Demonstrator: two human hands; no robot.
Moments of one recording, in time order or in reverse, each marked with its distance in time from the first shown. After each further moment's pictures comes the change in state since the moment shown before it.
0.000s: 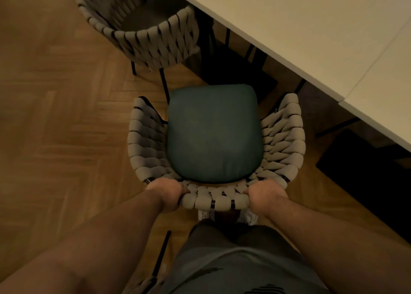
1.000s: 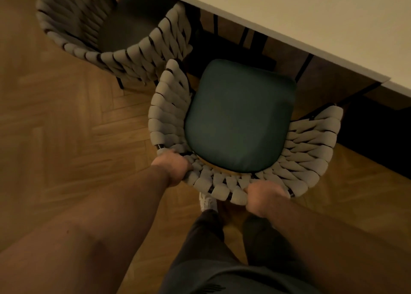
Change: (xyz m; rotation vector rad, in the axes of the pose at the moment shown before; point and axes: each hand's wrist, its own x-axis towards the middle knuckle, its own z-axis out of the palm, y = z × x) left_hand 0.087 -0.187 -0.105 0.516 0.050 0.162; right_hand 0.074 -0.103 -0.122 0.497 -0.128 0.228
